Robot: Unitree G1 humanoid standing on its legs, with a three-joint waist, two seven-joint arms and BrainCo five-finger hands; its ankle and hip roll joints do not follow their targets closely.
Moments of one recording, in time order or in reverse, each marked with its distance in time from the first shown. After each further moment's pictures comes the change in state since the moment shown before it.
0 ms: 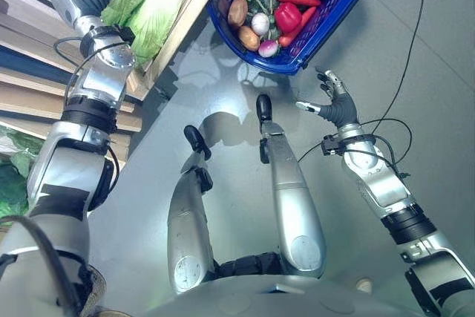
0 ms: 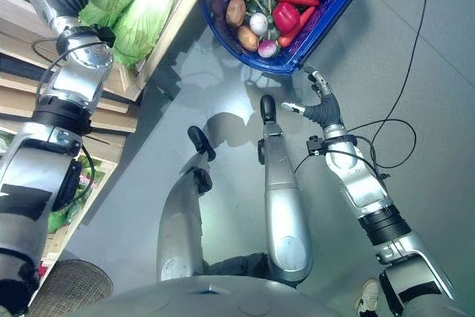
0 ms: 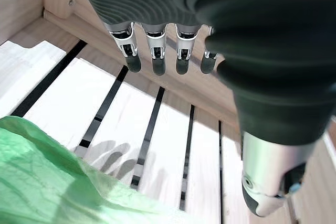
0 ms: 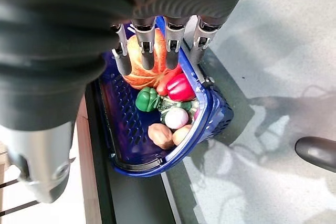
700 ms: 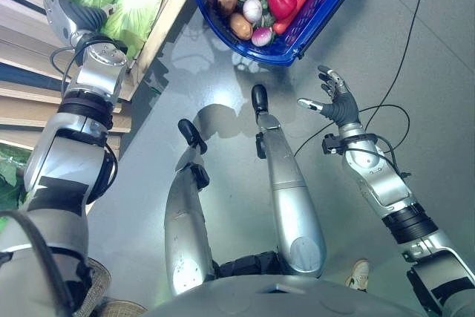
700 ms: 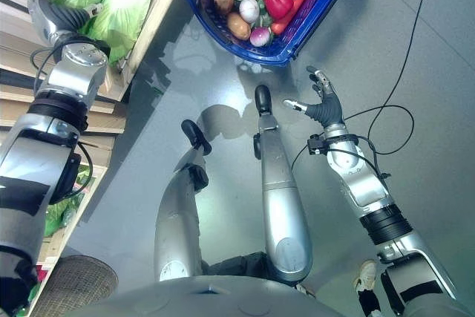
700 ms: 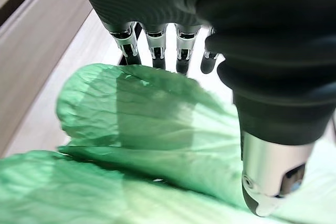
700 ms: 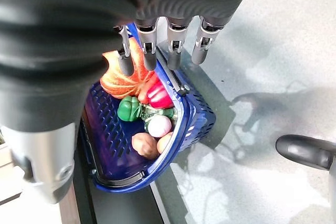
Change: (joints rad) left arm -0.036 0.003 -0.038 0.168 -0.149 0.153 -0.092; right arm -0.008 -0.007 0.002 0.000 0.065 0.000 -0.015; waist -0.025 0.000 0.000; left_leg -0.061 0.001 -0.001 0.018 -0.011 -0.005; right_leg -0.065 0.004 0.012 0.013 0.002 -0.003
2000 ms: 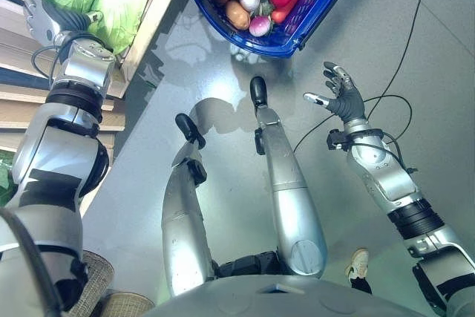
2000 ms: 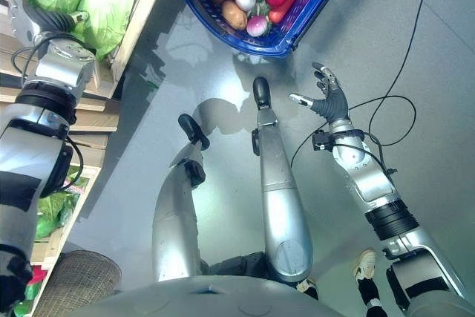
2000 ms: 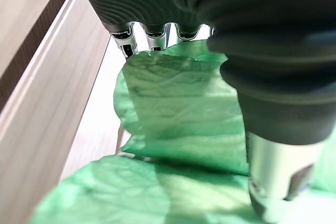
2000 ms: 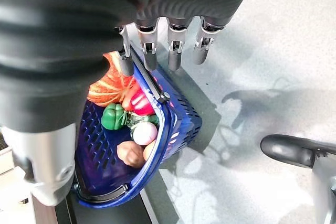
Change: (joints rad) left arm -0.077 0.039 -0.035 0.068 -0.094 0.030 0.114; right arm -0.022 -0.039 0.025 0.019 0.070 -0.002 -0.005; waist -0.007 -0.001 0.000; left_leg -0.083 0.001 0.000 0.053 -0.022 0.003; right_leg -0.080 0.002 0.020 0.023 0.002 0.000
